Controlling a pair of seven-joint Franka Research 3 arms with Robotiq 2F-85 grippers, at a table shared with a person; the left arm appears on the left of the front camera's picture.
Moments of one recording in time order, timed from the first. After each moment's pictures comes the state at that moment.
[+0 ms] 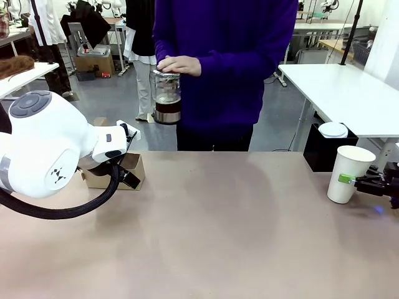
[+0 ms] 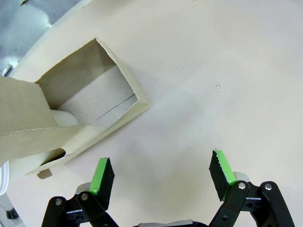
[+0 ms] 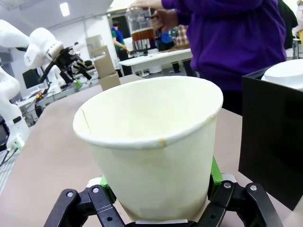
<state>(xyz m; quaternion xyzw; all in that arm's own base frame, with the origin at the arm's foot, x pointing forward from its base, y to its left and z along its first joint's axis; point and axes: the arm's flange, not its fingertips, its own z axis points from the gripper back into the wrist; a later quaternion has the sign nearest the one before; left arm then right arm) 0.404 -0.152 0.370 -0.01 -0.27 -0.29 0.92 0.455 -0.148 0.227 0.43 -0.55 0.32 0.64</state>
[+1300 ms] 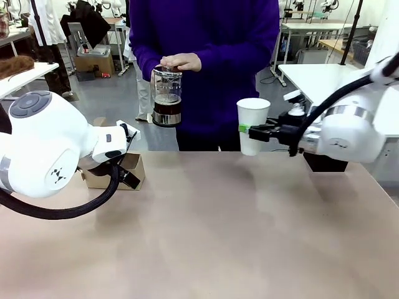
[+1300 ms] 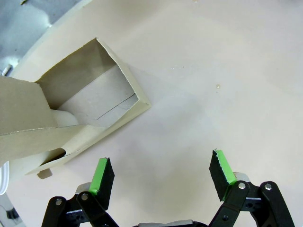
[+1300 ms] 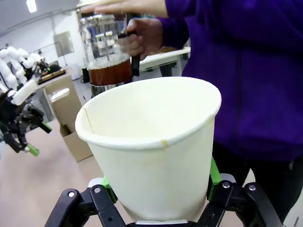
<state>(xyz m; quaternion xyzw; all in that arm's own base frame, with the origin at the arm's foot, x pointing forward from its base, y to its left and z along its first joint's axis) 0.404 -0.152 0.370 -0.01 -0.27 -0.29 0.92 0.548 0.156 0.331 0.36 -0.57 0.30 0.67</state>
